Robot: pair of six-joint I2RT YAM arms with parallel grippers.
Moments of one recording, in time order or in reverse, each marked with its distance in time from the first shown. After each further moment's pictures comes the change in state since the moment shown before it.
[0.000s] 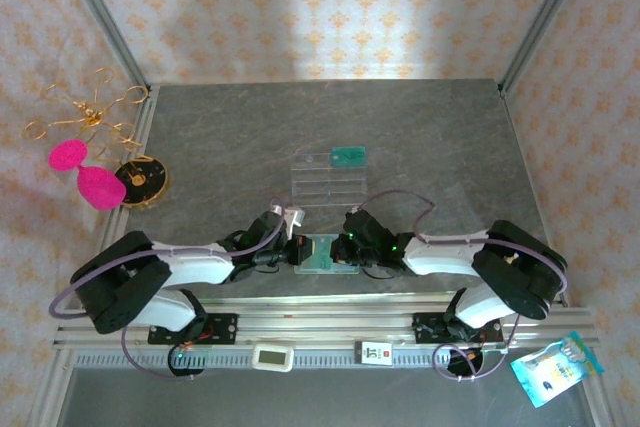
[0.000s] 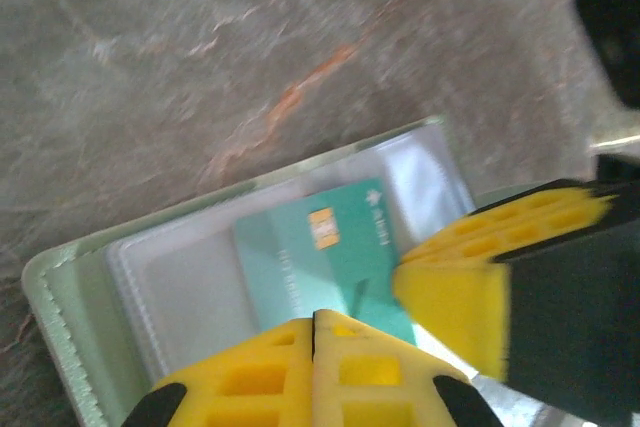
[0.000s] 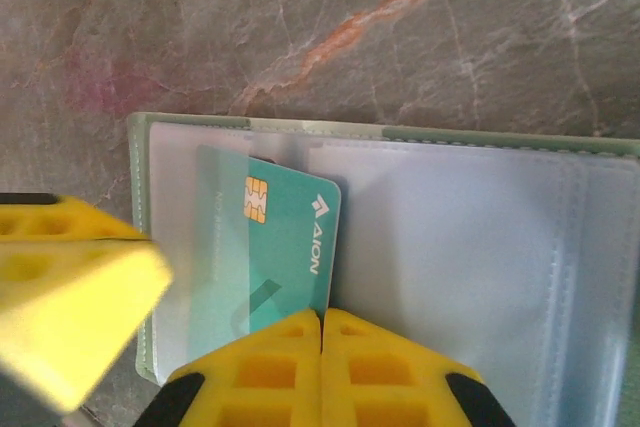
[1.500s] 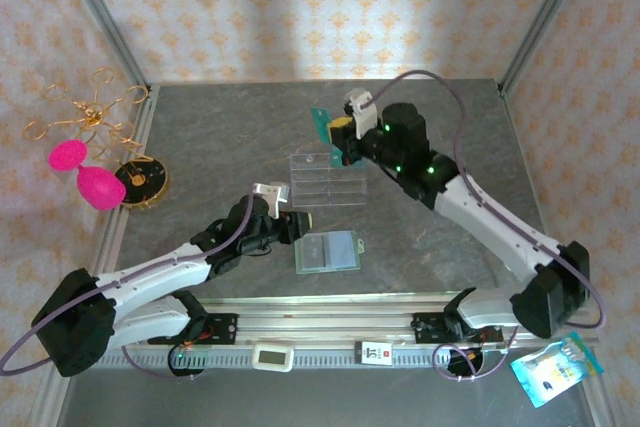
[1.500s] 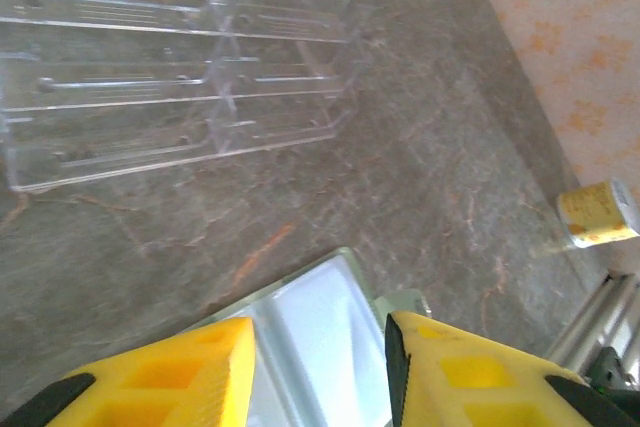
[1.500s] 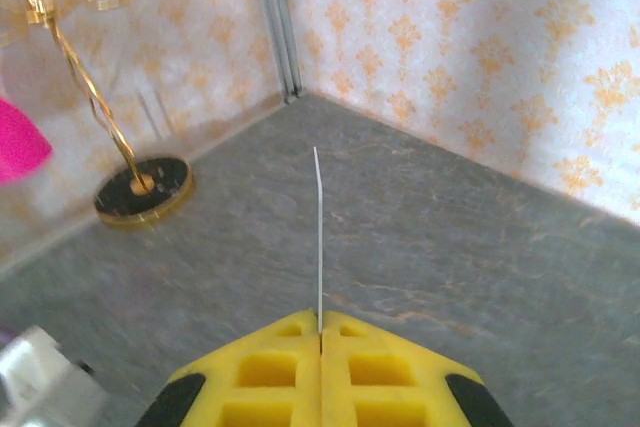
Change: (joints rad) left arm 0.076 -0.328 0.104 -0.249 -0.092 0.027; right arm -0.316 -0.093 0.746 -0.300 -0.113 -1.026
